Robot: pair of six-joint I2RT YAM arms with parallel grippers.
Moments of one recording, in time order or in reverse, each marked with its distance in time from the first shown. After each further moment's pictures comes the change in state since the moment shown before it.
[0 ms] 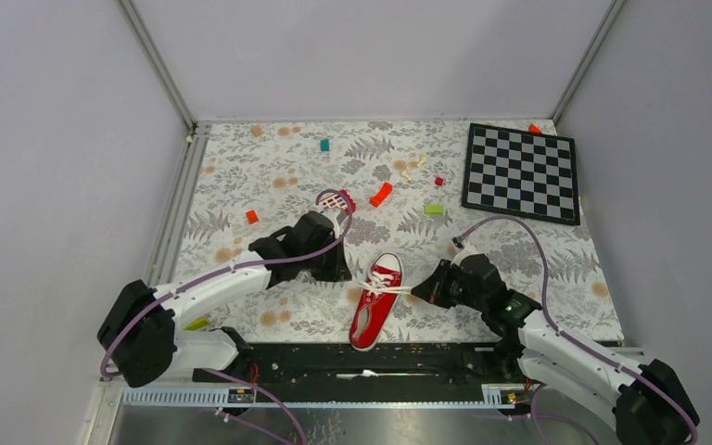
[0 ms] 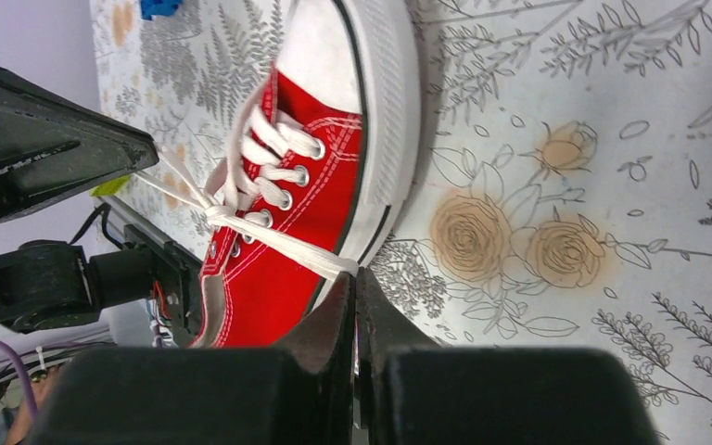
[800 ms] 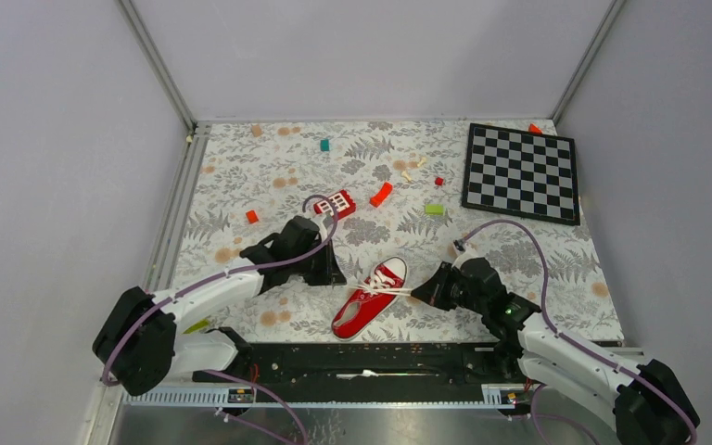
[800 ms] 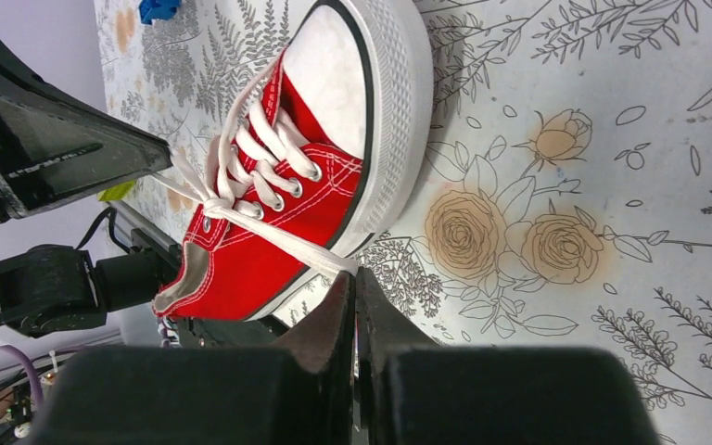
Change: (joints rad) left arm 0.096 -0.046 -0.132 0.102 0.111 -0.053; right arm 0.002 -0.012 -0.031 0.030 0.005 0.032
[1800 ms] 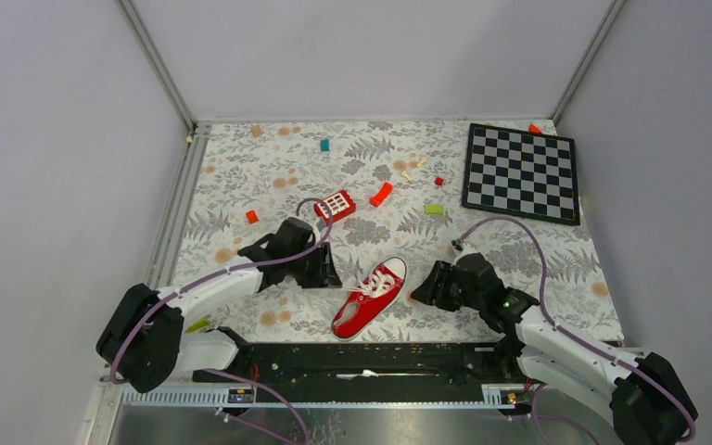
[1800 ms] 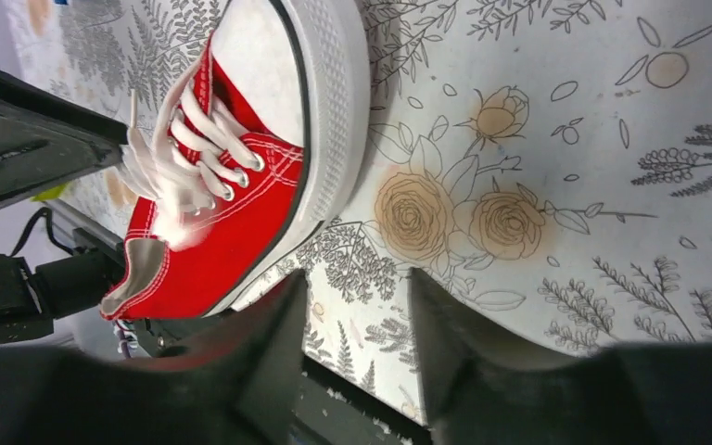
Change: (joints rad) left arm 0.061 0.010 -0.054 0.024 0.041 0.030; right arm -0.003 0.026 0.013 -0.058 0.010 -0.014
